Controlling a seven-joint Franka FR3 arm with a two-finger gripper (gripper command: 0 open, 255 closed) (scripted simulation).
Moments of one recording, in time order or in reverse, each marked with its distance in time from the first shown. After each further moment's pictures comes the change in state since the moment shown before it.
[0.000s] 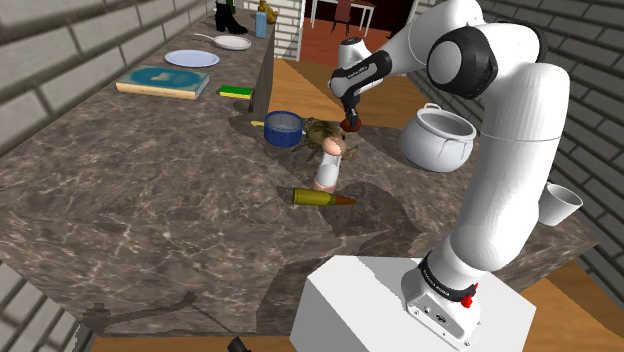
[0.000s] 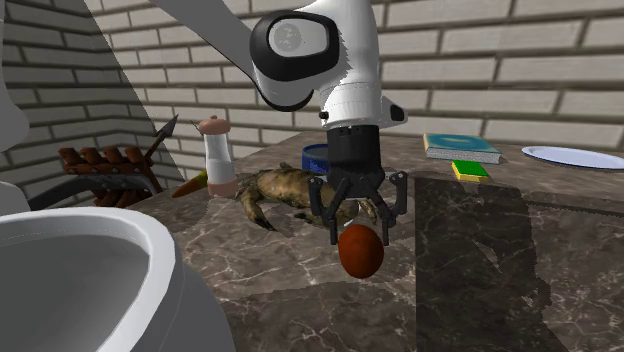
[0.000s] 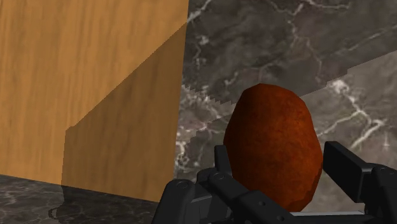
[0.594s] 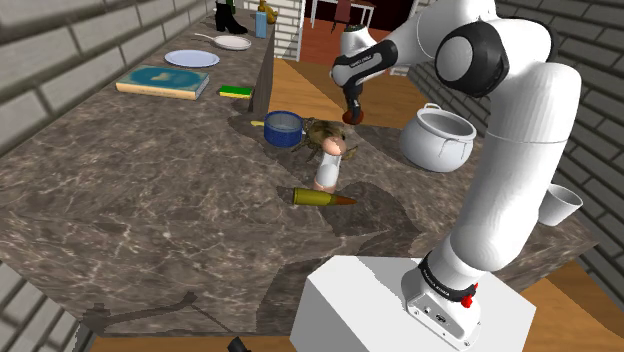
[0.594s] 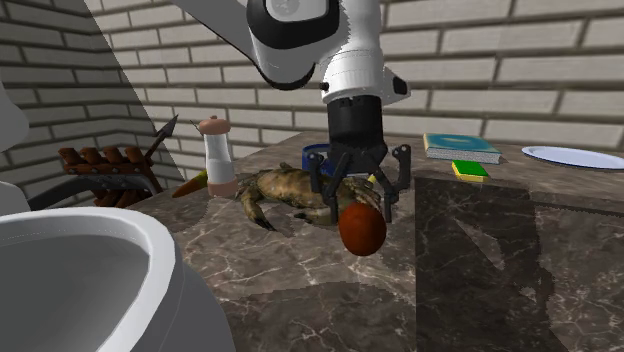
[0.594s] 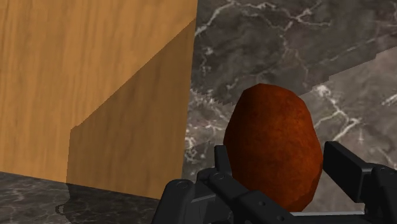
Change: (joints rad) arm 0.006 -0.047 -0.002 0.033 -0.001 -0.077 -0.018
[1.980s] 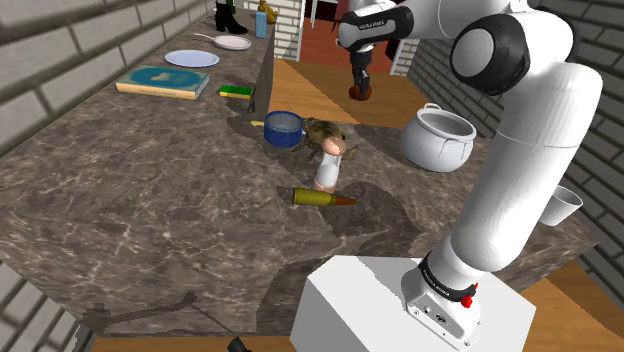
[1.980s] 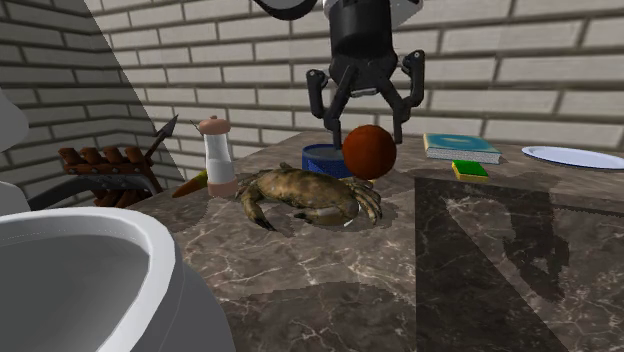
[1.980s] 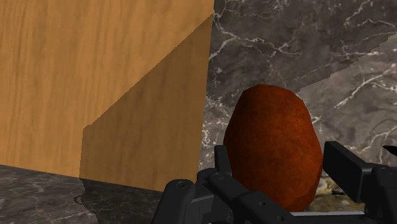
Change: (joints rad) arm 0.008 -0.081 -0.002 0.171 0.007 -0.243 -0.061
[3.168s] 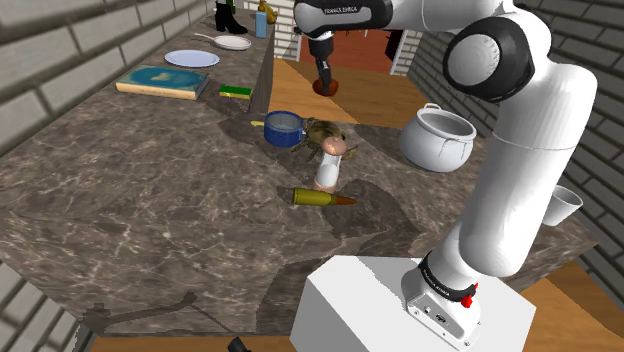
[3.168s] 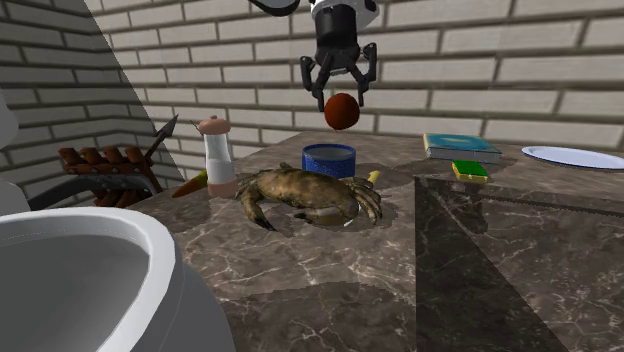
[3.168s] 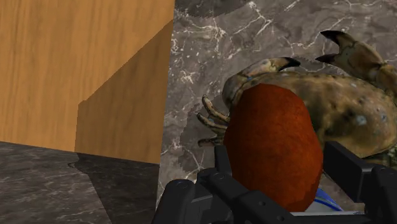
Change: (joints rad) arm 0.180 0.021 0.101 0.137 -0.017 -0.197 0.241
